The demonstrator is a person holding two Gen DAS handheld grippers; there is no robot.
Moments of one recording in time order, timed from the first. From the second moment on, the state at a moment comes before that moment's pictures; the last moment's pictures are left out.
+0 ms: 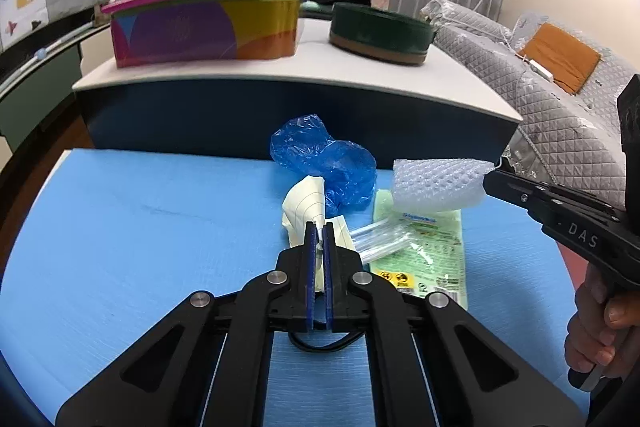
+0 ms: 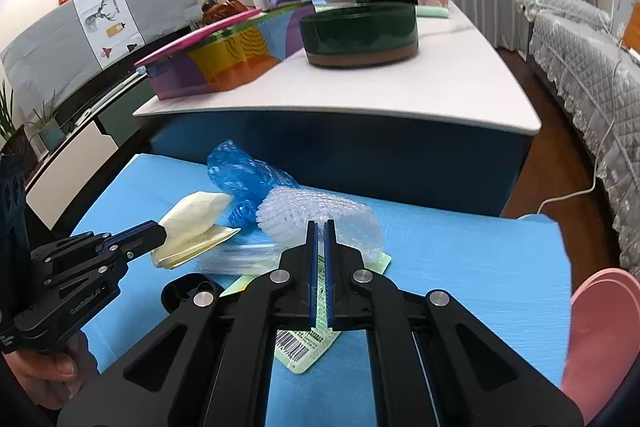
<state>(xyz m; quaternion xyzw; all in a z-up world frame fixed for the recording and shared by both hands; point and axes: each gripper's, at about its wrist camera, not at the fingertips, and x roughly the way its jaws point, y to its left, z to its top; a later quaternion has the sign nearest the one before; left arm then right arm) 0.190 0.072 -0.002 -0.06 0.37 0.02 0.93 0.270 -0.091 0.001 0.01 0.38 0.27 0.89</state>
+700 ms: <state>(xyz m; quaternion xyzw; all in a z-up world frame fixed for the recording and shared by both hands) 0.147 0.053 0.034 -0.04 0.32 -0.01 0.95 0.193 -0.137 0.064 -0.02 0.32 0.22 0.92</state>
